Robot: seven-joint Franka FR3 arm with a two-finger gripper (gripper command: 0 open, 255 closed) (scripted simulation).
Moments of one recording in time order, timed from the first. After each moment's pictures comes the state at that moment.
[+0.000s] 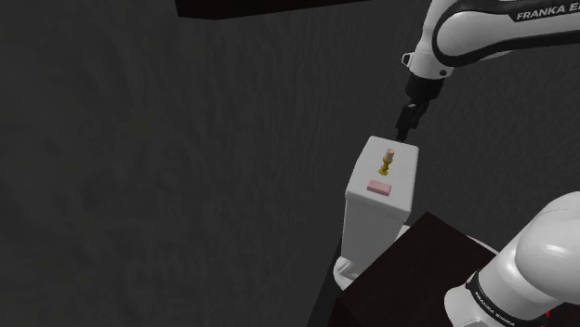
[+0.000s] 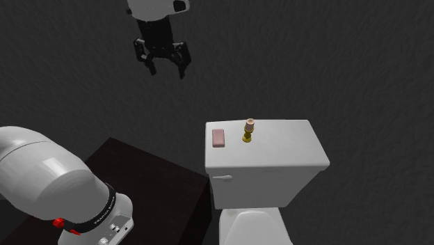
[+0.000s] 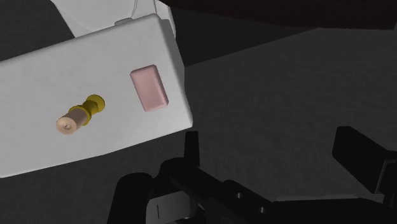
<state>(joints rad) -0.09 -0.62 -0.09 -2.47 -0.07 1.86 -0.31</state>
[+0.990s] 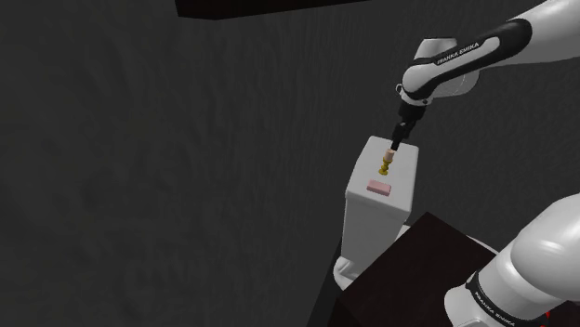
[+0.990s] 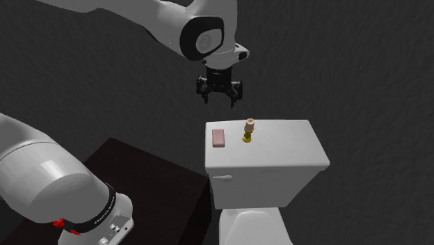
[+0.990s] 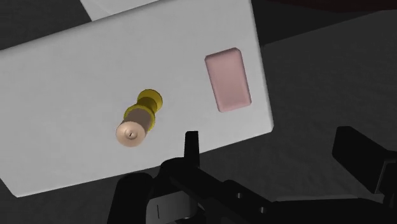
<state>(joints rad) -0.15 -0.17 -0.32 -2.39 -0.07 2.25 -0.59</state>
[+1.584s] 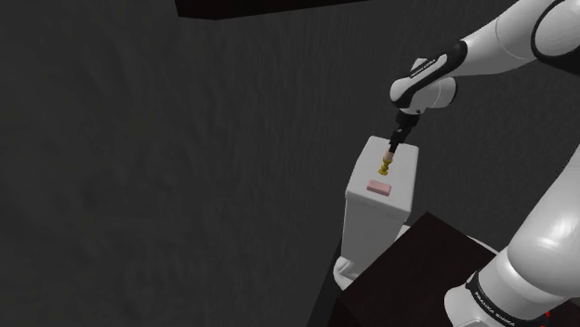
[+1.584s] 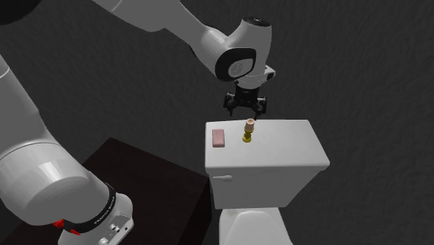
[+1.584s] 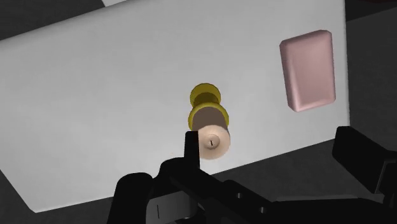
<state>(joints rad) -0.21 0.17 -0.38 -2.20 0.10 2.37 -0.82</state>
